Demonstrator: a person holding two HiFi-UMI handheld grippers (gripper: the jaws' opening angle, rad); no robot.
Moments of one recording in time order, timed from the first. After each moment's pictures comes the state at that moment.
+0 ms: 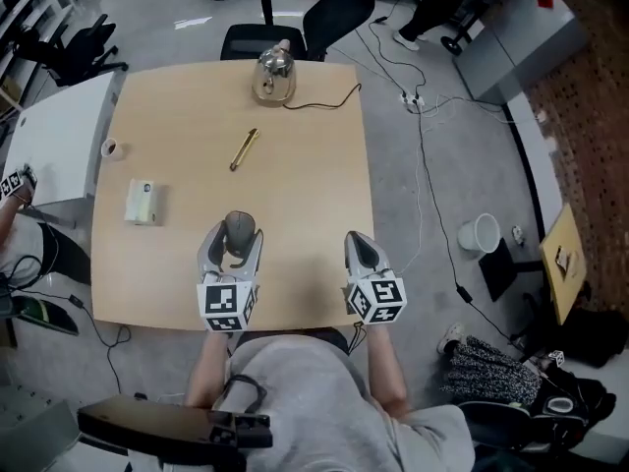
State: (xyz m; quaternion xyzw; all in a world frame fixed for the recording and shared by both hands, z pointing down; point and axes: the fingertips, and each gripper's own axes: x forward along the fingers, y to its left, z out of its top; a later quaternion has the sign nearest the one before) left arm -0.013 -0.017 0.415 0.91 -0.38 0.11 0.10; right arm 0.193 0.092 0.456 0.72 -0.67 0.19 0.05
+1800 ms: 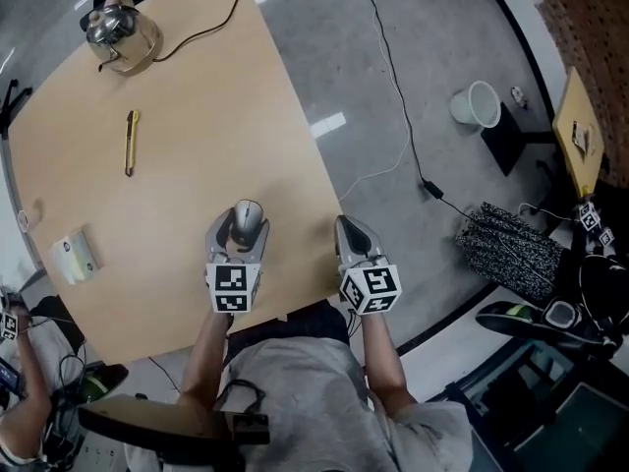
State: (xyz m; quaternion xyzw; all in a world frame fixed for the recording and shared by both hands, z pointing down) left arm 0.185 0.054 0.628 0.92 -0.15 0.33 0.12; right arm 0.306 0.197 0.613 0.78 -0.52 0.34 0.02
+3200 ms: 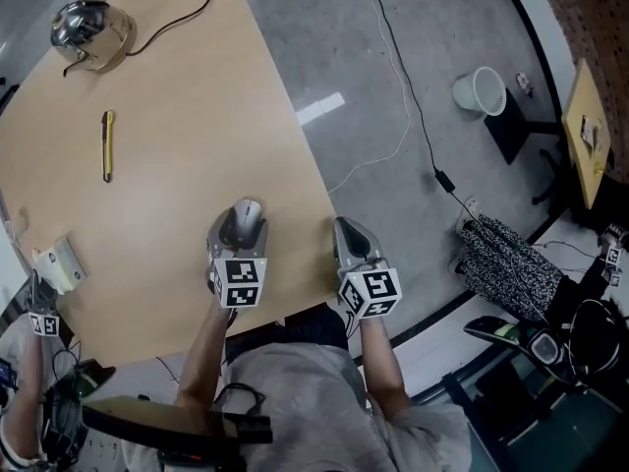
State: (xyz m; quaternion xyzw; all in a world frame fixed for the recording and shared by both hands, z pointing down) left arm 0.198 0.075 0.698 0.88 -0.14 0.44 0.09; right arm 0.322 0.215 0.650 0.78 -0.51 0.37 0.01
